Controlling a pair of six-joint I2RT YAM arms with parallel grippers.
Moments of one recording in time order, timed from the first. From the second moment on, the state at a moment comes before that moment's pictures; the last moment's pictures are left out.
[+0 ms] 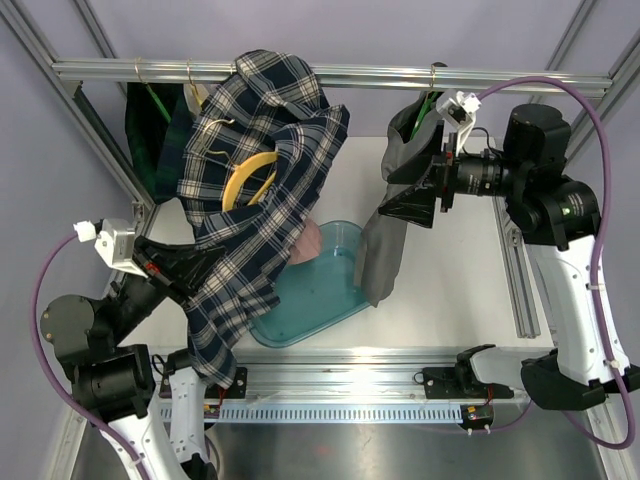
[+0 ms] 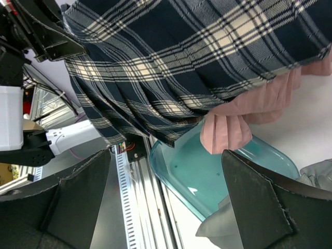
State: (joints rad) left arm 0.31 0.44 1.19 -0.43 1.04 -0.60; right arm 0.32 1.24 1.86 -0.83 -1.00 0.10
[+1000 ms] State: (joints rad) left arm -0.68 0.88 1.44 -0.65 0.38 -0.13; right arm 0.31 1.27 1.91 -0.99 -0.80 -0.12
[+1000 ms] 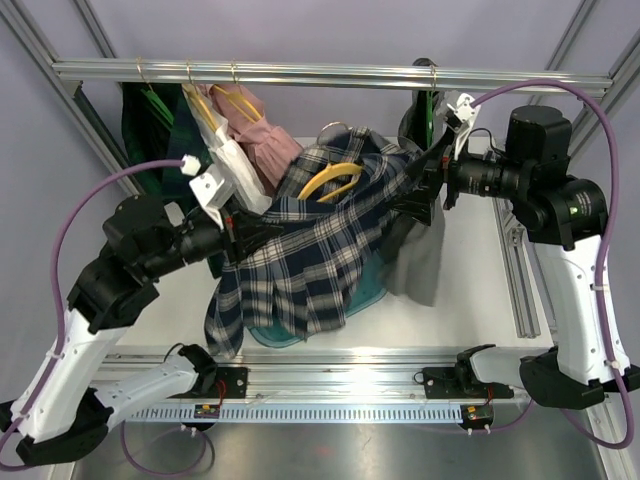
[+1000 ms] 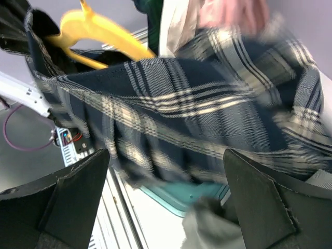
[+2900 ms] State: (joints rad) left arm -1.05 0.73 1.02 -0.53 0.04 -0.06; right arm 0.40 1.23 1.52 -1.00 -0.52 0.08
